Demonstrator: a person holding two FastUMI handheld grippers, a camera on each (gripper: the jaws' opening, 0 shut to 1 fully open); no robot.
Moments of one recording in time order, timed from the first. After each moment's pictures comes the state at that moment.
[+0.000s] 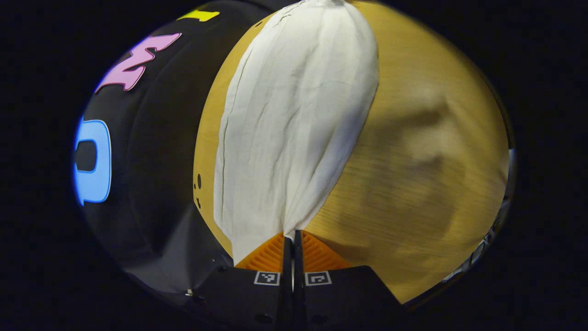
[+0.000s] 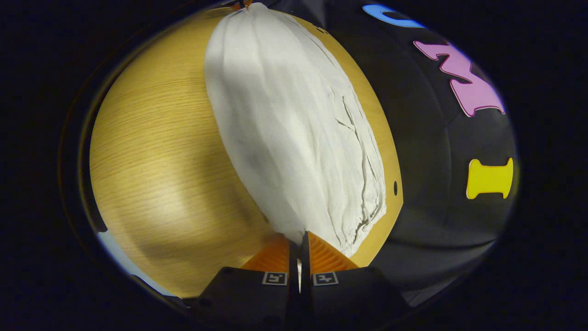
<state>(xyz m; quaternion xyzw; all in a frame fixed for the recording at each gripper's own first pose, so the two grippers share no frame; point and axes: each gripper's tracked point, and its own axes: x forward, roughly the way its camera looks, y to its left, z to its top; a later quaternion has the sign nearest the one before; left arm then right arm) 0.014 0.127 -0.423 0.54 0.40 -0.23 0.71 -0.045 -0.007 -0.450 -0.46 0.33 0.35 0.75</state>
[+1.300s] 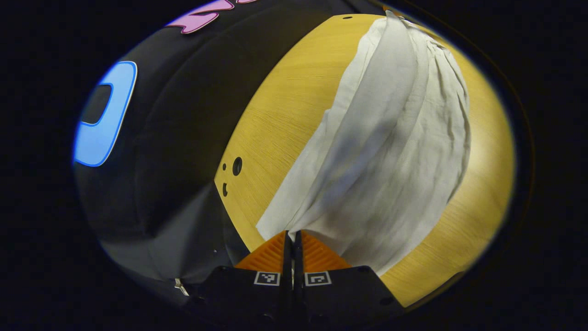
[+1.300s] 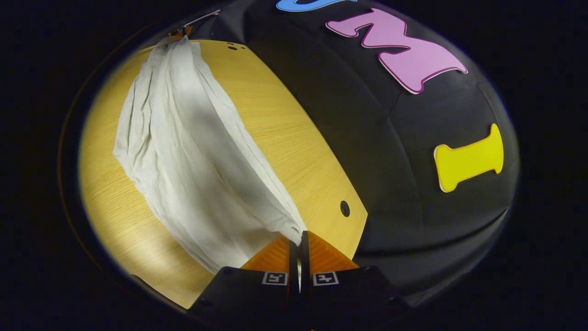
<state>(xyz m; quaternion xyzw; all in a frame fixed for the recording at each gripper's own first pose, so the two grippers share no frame) 0.171 0.154 -0.375 0.45 0.43 -0.14 0.77 0.146 0.014 -0.414 -0.37 0.29 0.28 0.84</state>
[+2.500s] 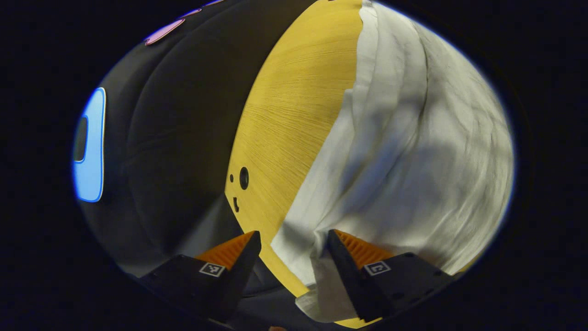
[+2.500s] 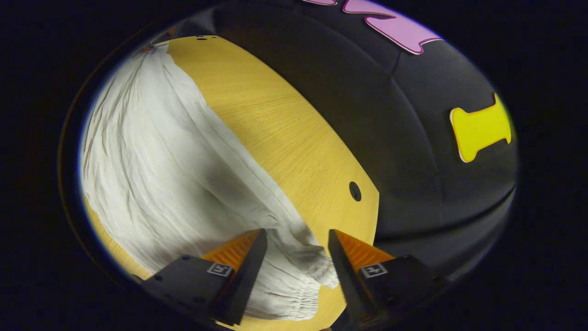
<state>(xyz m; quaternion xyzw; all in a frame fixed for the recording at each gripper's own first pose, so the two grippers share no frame) 0.237 0.162 -0.403 0.53 0.41 -0.10 0.73 0.187 -0.002 -0.471 -0.34 0.35 0.21 0.85</state>
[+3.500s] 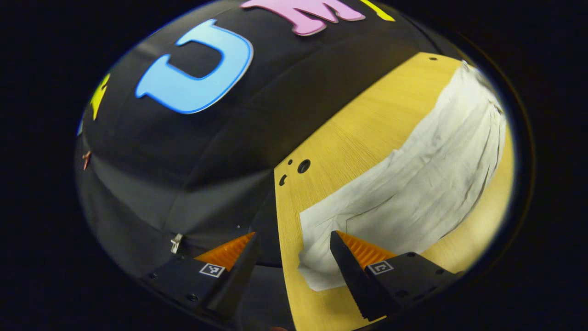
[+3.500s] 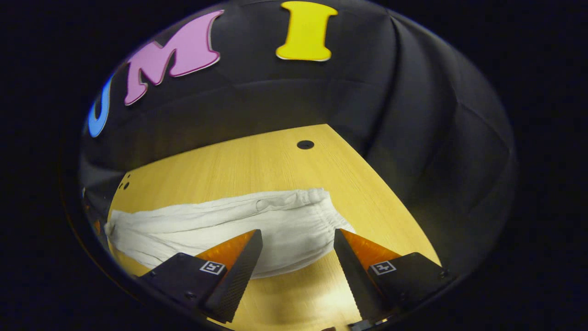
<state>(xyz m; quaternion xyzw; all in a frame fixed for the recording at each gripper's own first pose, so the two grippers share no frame) 0.137 0.175 -0.285 0.31 0.33 0.07 0.89 0.086 -0.031 -0.404 0.18 0.44 -0.06 0.88</state>
